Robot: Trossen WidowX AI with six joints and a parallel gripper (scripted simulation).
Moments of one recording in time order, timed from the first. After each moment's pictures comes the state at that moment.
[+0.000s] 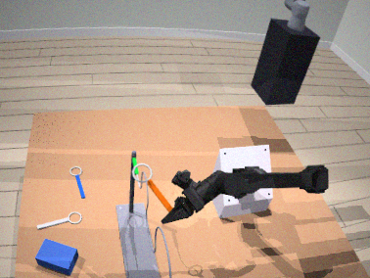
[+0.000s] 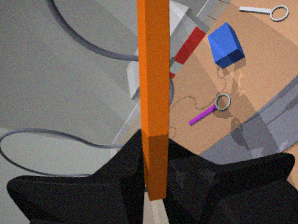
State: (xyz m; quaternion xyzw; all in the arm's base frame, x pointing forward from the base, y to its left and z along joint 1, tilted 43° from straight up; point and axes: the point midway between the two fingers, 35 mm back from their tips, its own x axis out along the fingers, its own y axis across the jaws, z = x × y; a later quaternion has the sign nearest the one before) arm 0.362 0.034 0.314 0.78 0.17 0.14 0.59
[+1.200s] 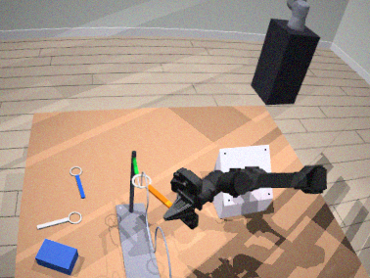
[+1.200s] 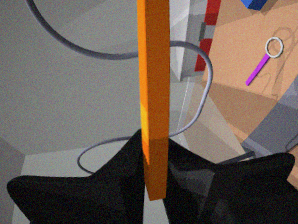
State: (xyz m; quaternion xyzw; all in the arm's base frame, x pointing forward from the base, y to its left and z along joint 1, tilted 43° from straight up) arm 0.361 0.021 0.340 0.91 0.11 0.19 0.36
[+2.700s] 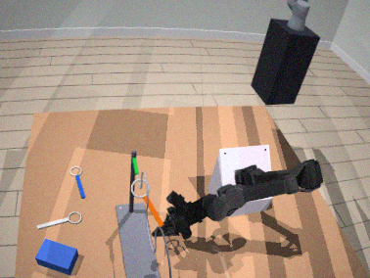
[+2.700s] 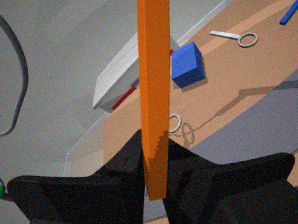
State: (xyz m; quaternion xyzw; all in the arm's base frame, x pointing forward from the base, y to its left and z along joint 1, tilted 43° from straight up) arm 0.375 0.090 0.218 0.69 0.16 0.08 0.70
